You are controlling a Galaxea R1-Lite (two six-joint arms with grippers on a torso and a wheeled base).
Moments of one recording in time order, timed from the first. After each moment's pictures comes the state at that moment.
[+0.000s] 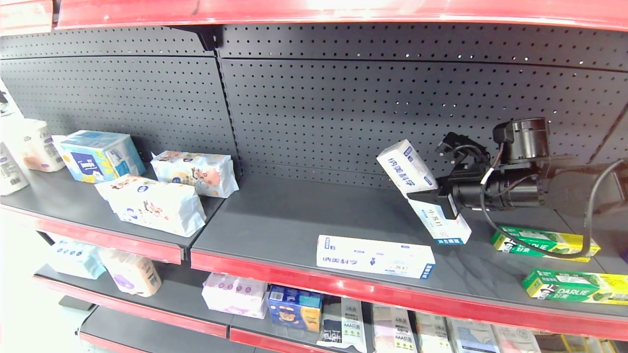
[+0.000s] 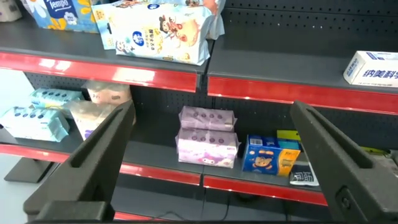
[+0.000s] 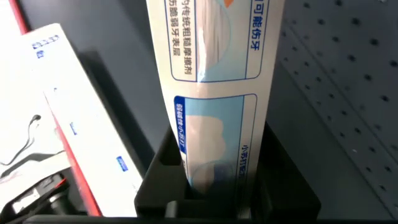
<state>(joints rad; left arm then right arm) 0.00 0.00 0.00 0.00 -0.04 -0.01 0.16 1.86 -1.08 -0.22 0.50 -0.51</state>
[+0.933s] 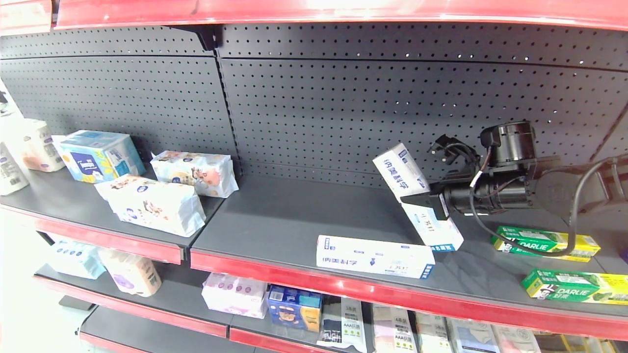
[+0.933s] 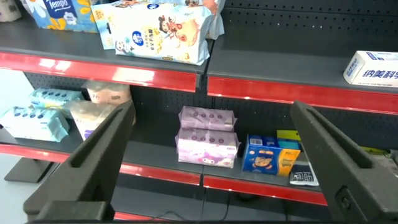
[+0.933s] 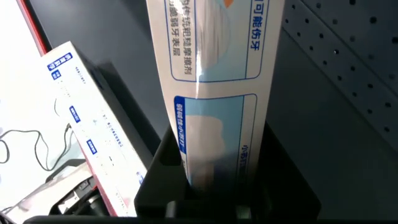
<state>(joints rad) 0.00 0.00 0.00 0.00 -0.04 -0.01 0.19 1.89 -1.10 -0.19 0.49 -0.38</state>
